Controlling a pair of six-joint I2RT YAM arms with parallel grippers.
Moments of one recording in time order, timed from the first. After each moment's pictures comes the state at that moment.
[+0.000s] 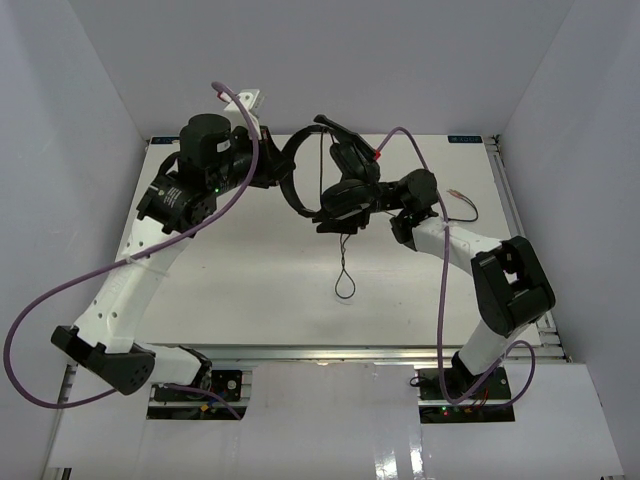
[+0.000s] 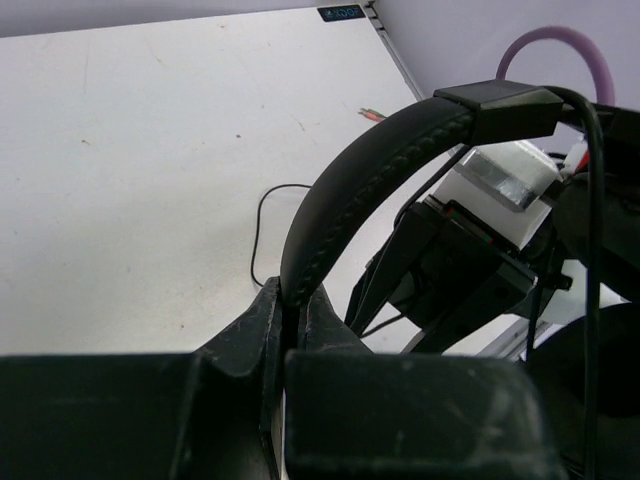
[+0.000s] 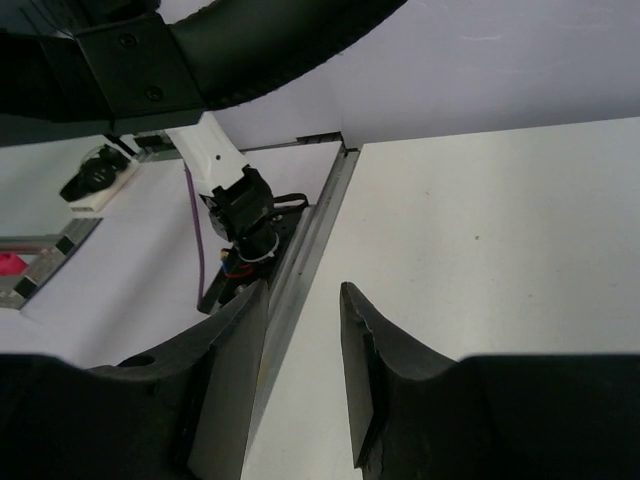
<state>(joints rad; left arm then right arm) -0.52 1.33 1.69 -0.65 0.16 -0.36 0.52 1.67 1.05 1.14 -1.31 0.74</state>
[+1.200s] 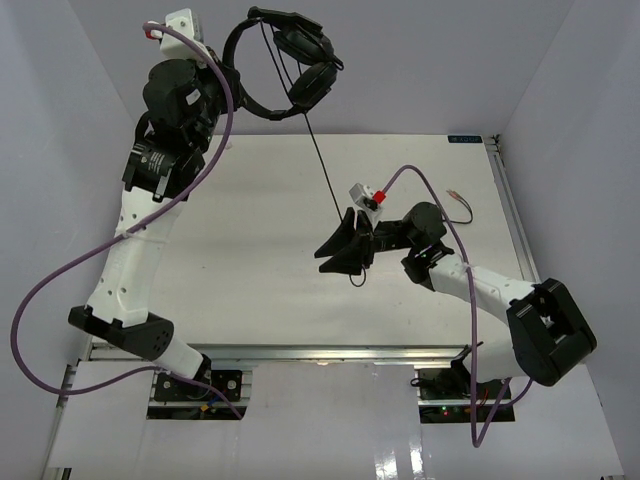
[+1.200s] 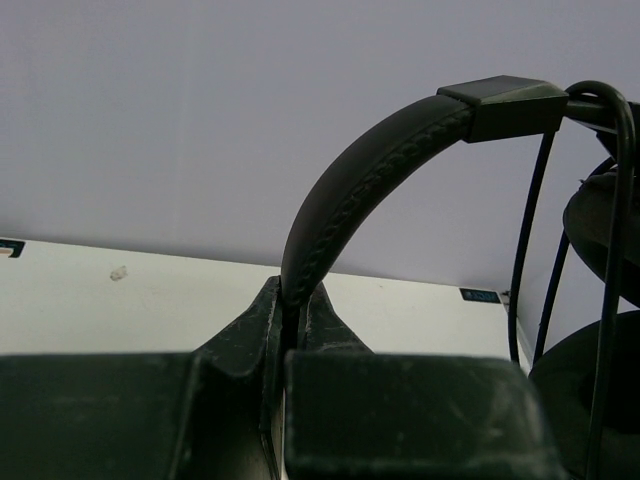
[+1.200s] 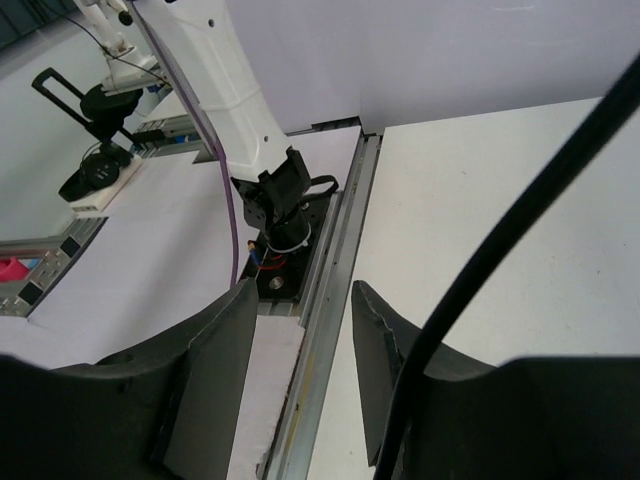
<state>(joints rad) -0.43 1.51 2.08 -0.52 -0.30 -0.30 0.64 1.38 0.74 0.96 -1.16 0.56</state>
